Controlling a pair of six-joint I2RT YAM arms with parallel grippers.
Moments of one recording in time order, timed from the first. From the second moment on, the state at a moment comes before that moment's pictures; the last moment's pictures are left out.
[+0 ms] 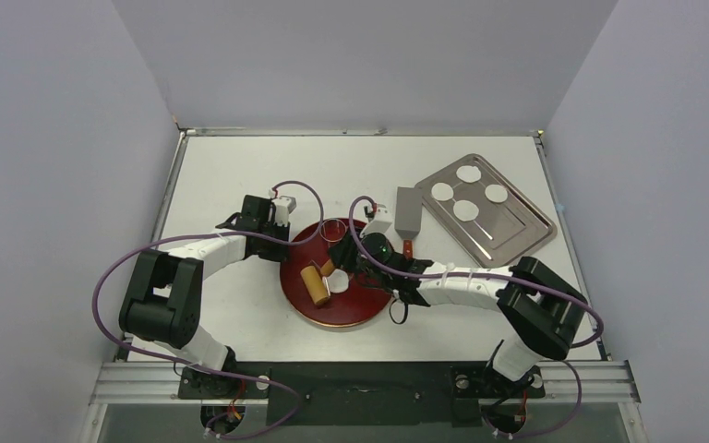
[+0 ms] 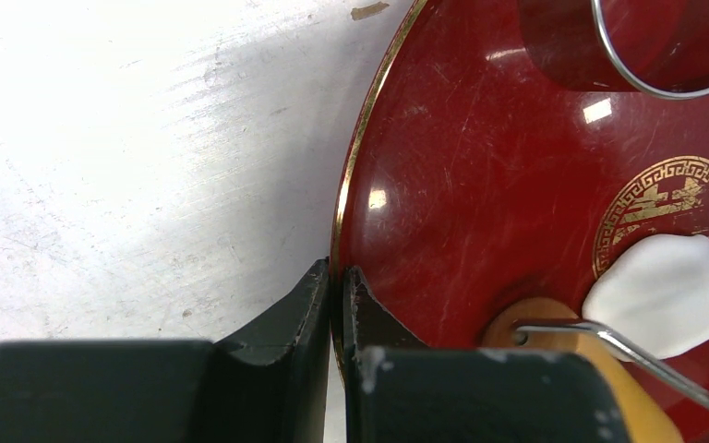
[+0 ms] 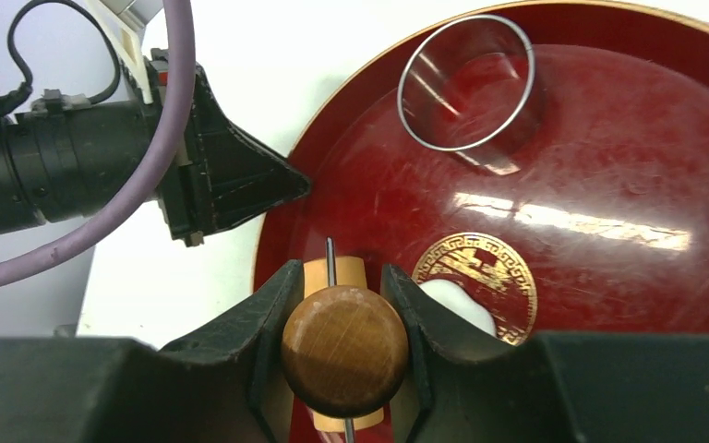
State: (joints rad) left arm -0.26 1.58 0.80 -0.24 0.19 -0.04; right arm 0.96 1.59 0.80 0.31 0.28 0.83
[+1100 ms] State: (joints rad) left arm -0.26 1.58 0.80 -0.23 0.19 -0.04; right arm 1.02 1.60 1.02 -0.01 0.45 0.66
